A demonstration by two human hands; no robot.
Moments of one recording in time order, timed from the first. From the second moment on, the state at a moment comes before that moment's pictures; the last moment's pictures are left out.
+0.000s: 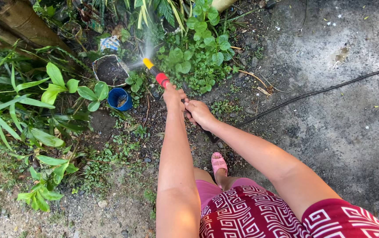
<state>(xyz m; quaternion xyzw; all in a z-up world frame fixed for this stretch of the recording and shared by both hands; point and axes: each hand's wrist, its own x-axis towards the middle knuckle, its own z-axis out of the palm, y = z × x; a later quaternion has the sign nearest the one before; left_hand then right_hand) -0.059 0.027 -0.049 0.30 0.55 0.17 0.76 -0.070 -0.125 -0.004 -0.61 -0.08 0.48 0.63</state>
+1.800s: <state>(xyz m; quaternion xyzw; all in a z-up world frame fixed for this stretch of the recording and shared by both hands) -0.105 0.199 -0.091 0.20 0.60 0.24 0.74 -0.067 0.043 -0.022 -0.62 -0.15 0.56 0.53</state>
